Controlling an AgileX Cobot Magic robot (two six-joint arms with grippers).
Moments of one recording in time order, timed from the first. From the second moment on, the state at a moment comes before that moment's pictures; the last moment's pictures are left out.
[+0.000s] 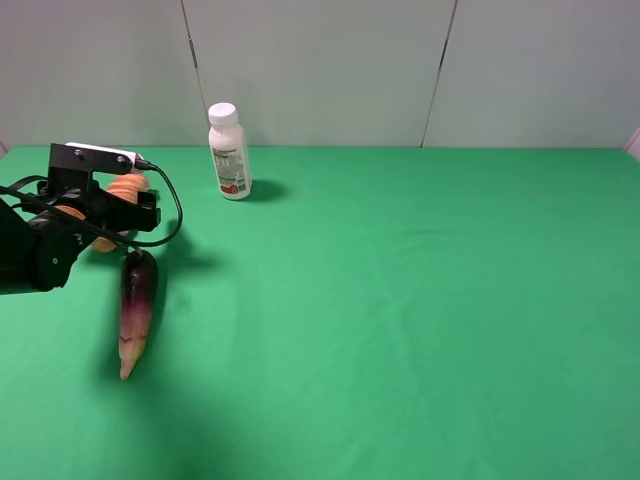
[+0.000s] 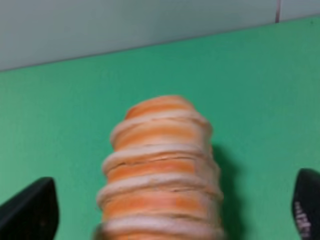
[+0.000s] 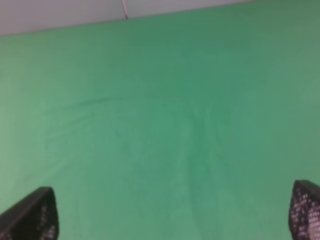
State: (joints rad) left arm -0.17 2.08 -0.56 -0.21 -1.18 0.21; right arm 0.15 -0.01 -0.49 -0.07 1.02 0.17
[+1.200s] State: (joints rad) left arm -0.21 1.32 -0.56 -0.23 -0.22 0.16; right arm 0.15 -0.01 -0.49 -0.07 1.02 0.17
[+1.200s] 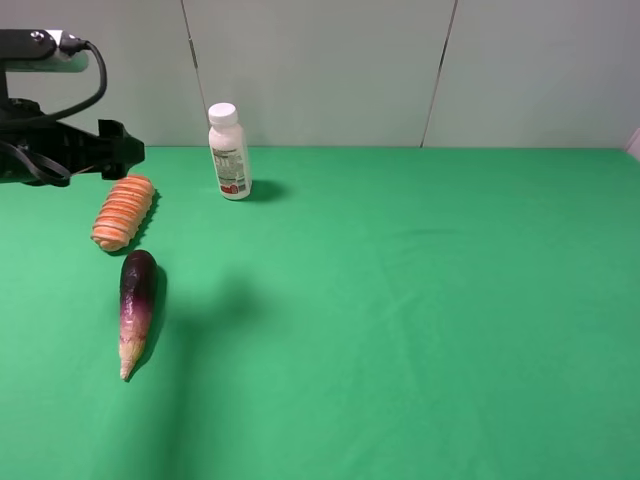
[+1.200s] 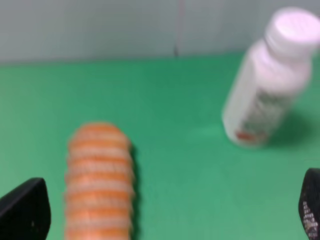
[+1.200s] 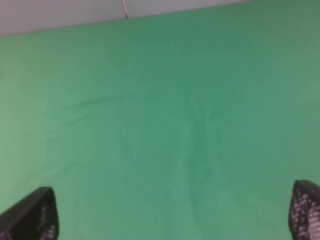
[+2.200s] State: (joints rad) left arm -0.21 0.63 -0.57 0.01 0.45 -0.16; right arm 0.15 -0.01 -0.49 -0.07 1.02 0.17
